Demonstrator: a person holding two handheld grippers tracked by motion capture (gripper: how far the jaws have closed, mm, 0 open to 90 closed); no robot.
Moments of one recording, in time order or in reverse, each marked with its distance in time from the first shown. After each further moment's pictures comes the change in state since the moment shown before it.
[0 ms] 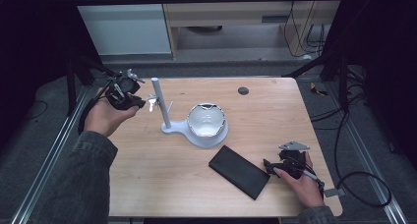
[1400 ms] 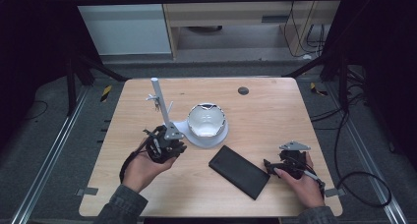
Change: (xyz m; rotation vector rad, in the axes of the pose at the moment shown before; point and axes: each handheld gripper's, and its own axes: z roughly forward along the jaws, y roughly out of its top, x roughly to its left) left arm -0.143 -0.052 0.061 -0.149 -0.273 0.122; right arm -0.001 -0.001 -0.001 -0.001 0.005 -0.006
